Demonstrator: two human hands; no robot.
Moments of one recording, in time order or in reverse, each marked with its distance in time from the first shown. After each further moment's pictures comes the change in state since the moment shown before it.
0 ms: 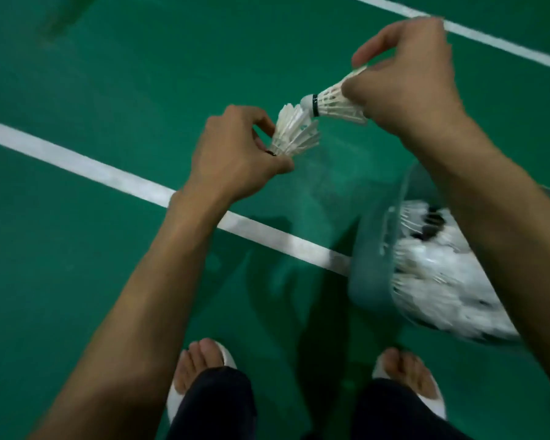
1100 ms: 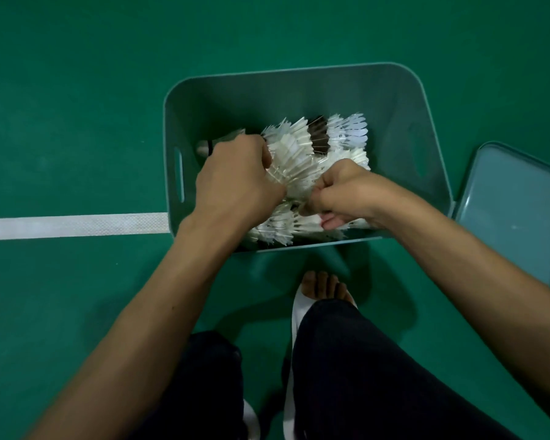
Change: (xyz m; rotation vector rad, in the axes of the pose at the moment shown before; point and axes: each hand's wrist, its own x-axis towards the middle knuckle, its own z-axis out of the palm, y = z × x) left_hand -0.103 0.158 0.198 0.257 -0.322 0.246; right_hand -0.150 0.235 -0.139 0.139 -0.568 0.718
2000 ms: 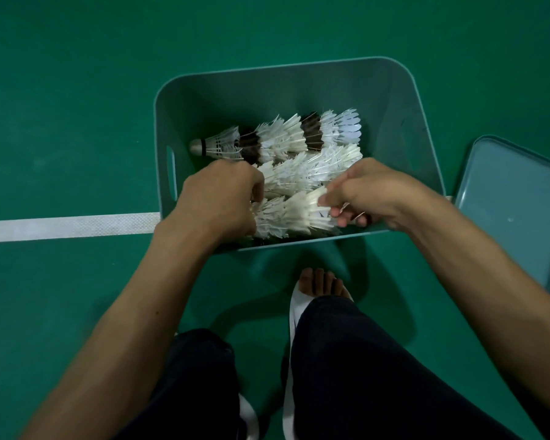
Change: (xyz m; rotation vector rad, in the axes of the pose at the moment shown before) left_hand -0.007 -0.018 -0.005 0.368 -0.270 0.168; right_hand -0.015 0.015 -0.018 0.118 0.035 0.104
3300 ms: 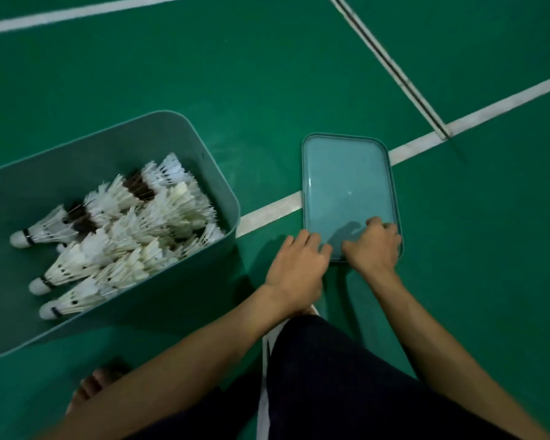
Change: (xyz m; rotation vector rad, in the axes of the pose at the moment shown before) left_hand 0.007 0.273 0.161 0.199 0.123 0.803; right_hand -0.007 0.281 -0.093 -0.009 0.887 0.361
